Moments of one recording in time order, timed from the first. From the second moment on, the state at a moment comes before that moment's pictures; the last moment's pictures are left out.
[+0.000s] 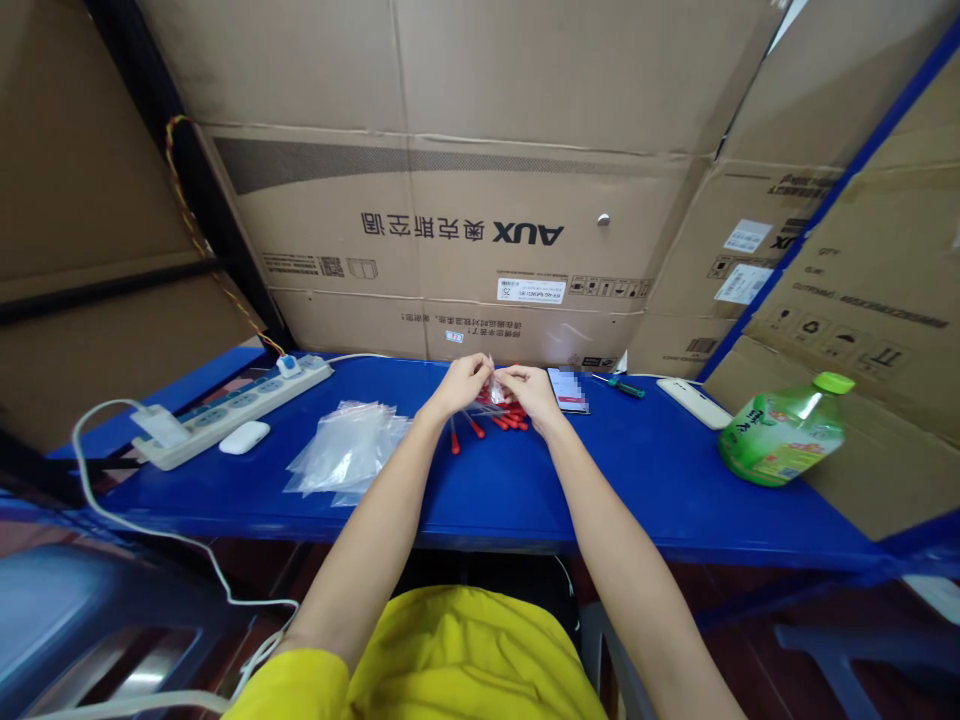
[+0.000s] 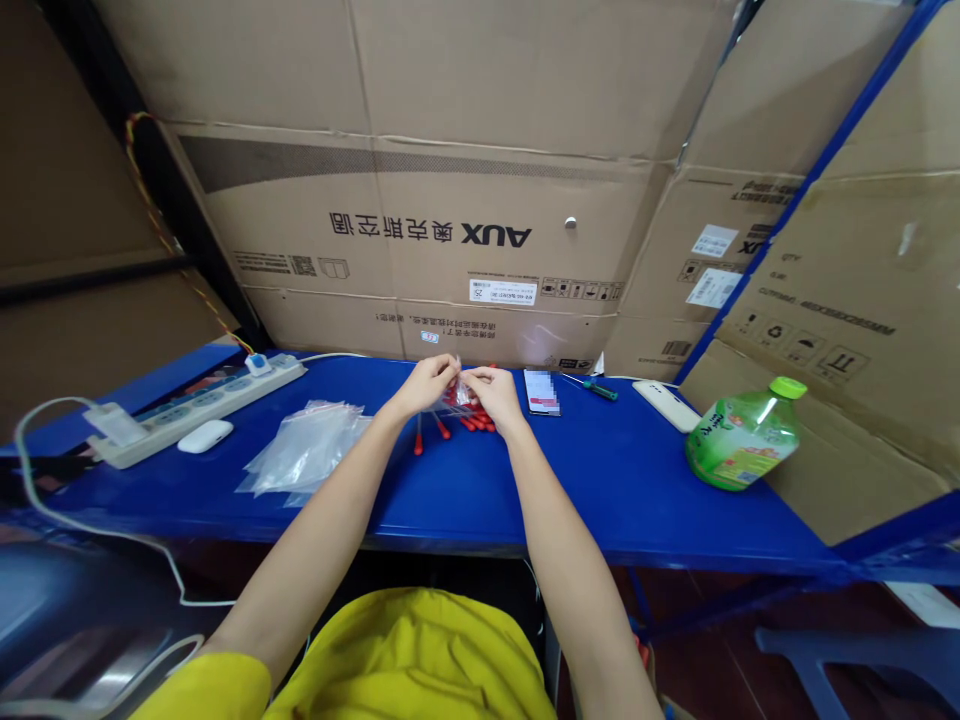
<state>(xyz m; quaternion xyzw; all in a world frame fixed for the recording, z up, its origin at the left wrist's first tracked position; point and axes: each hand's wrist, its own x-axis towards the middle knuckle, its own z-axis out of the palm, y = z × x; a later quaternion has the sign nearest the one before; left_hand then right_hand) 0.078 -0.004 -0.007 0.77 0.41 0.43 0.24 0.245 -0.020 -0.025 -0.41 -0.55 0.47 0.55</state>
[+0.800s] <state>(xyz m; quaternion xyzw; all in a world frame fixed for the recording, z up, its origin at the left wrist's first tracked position) 0.084 -0.012 -0.003 0.73 0.39 0.48 0.29 0.241 -0.020 -0.024 -0.44 -0.59 0.37 0.56</state>
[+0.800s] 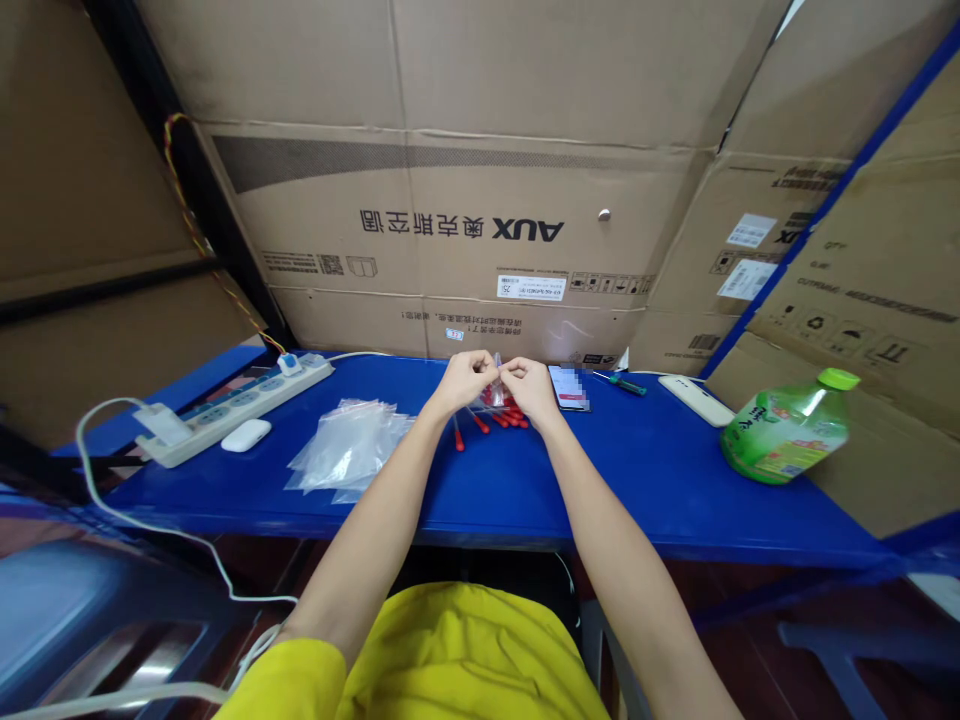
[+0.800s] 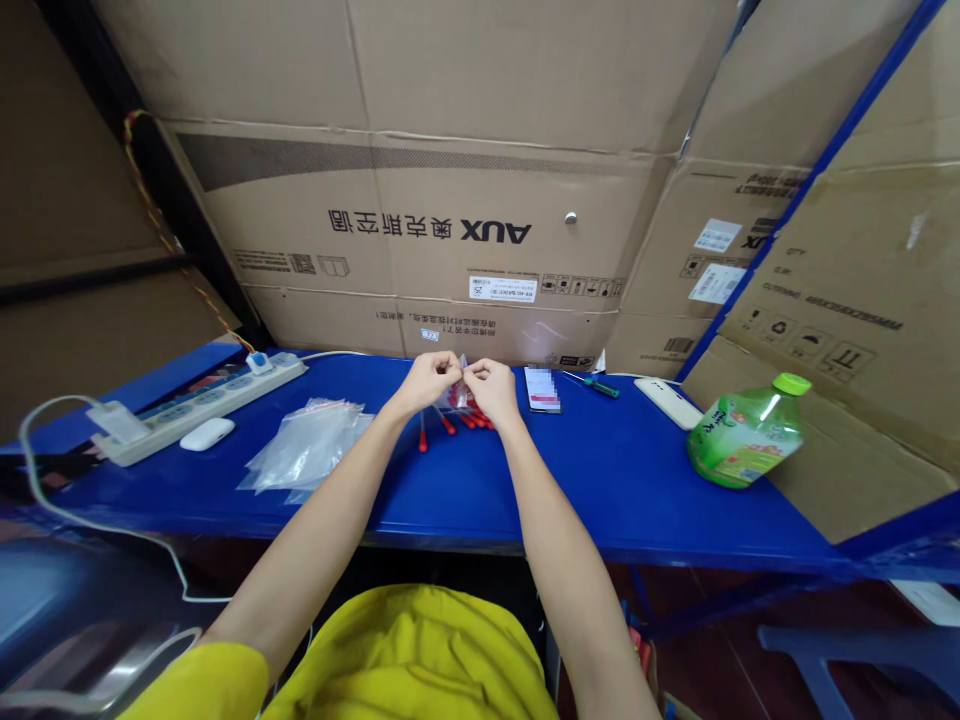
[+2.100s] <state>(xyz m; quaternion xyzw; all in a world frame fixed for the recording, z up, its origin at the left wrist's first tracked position) 0.111 -0.015 -0.007 0.52 0.34 0.57 0.54 0.245 -0.012 -0.015 -0.36 -0.49 0.40 0.68</state>
